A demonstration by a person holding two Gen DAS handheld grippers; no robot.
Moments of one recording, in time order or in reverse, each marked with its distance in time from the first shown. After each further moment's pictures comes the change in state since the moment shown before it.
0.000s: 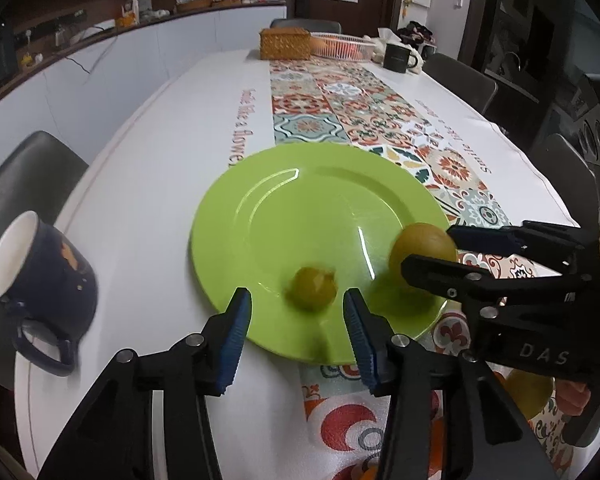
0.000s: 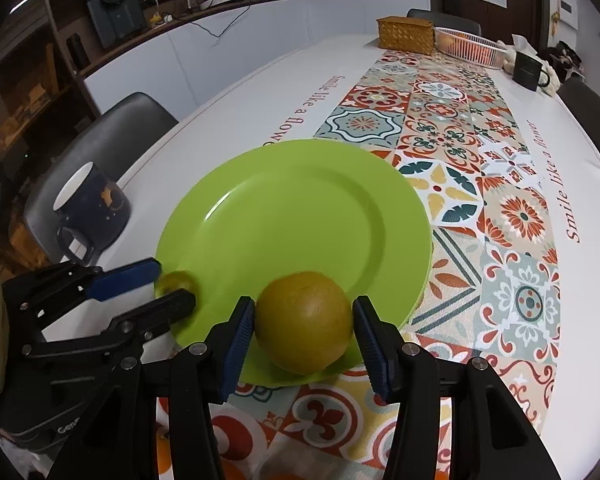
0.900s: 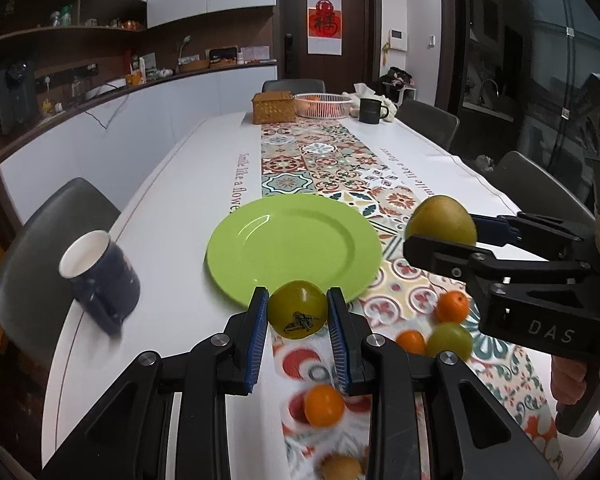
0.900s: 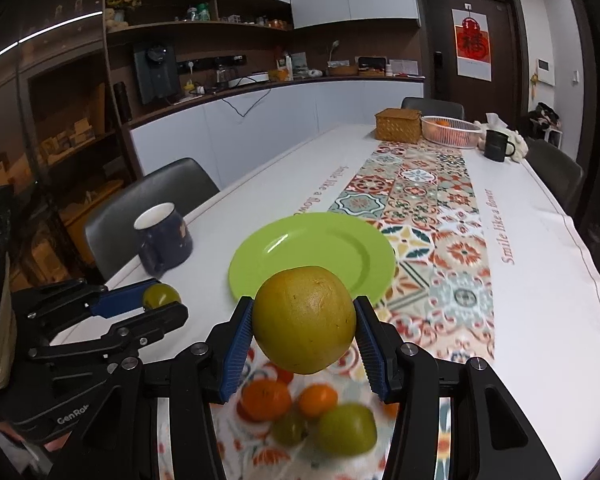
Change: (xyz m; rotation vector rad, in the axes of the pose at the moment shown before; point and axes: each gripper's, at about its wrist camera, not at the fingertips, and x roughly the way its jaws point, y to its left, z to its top) left arm -0.105 -0.032 -0.035 0.049 -0.201 0.009; right arm -0.123 0.031 -0.055 -0.074 -0.294 -0.011
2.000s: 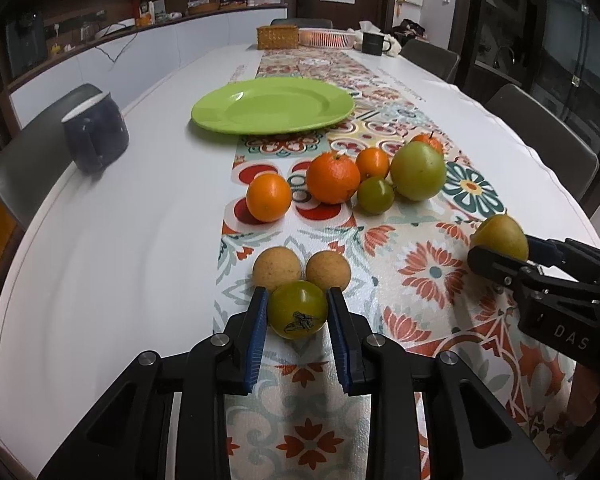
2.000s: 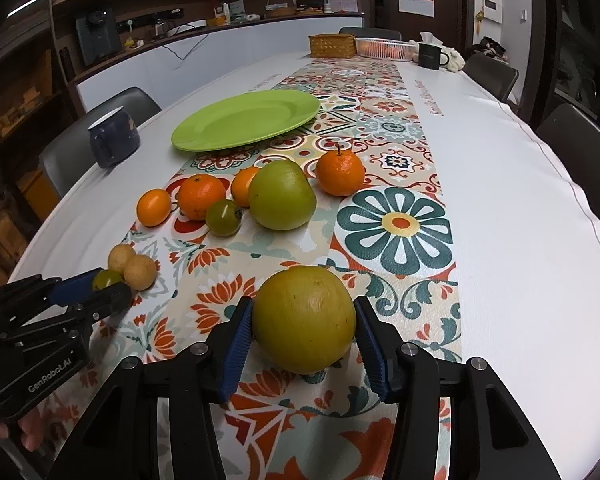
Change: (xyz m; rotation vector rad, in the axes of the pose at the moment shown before) left arm -0.024 -0.052 -0.135 -0.053 0.180 0.030; right arm -0.046 -0.013 -0.153 0.142 0.195 -0.179
